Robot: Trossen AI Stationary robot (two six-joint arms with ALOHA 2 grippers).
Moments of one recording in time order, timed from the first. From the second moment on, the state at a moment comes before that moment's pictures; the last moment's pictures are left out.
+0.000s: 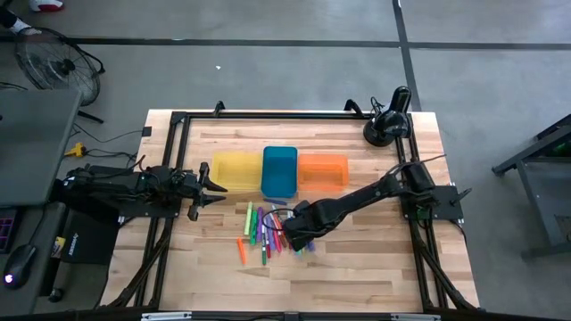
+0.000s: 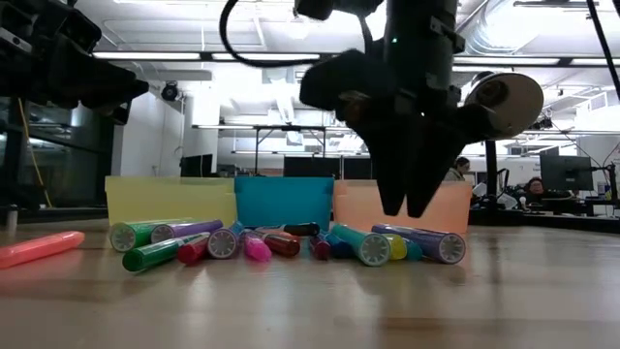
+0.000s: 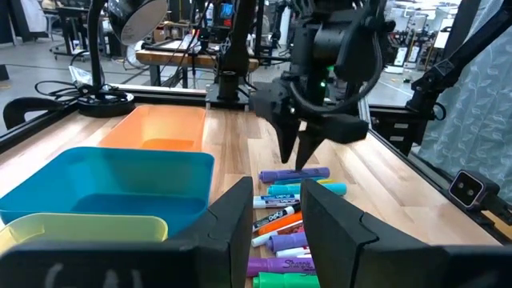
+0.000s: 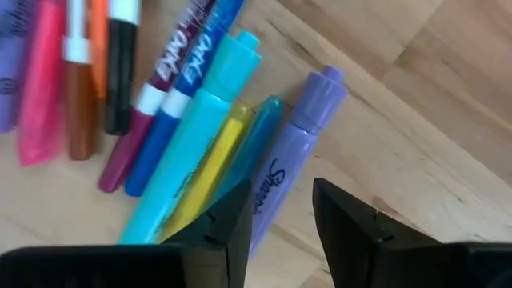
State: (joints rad) left arm -0.09 0.06 0.02 0.00 0.02 -0.08; right arm 0.29 2.06 1.52 -0.92 0.06 1.26
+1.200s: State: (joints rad) left arm -0.09 0.06 0.02 0.00 0.02 -0.08; right arm 0.36 2.08 1.41 -0.90 0.03 1.45
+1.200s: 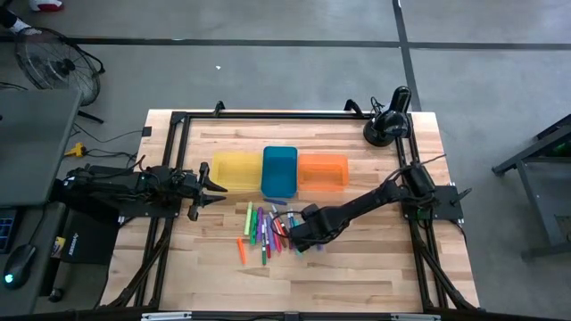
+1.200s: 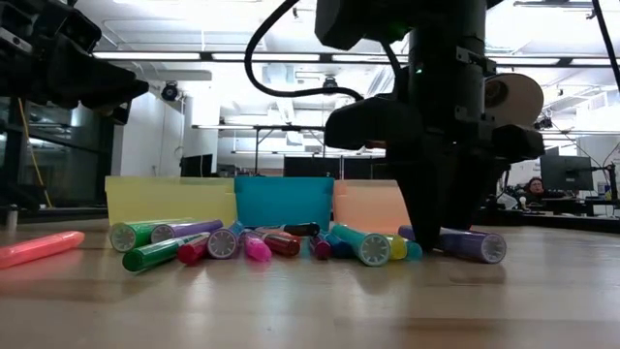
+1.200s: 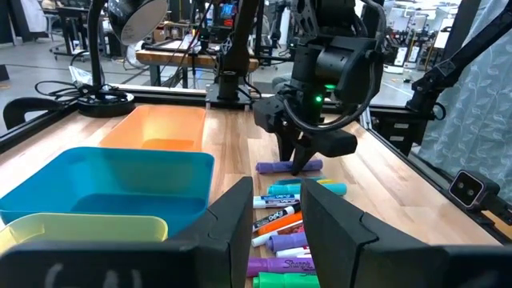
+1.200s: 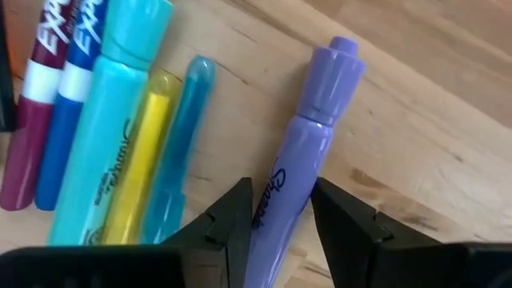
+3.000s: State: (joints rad) left arm -0.09 0.06 0.02 0.00 0.02 -0.08; right arm 0.06 1.80 1.41 -1.15 0.15 0.43
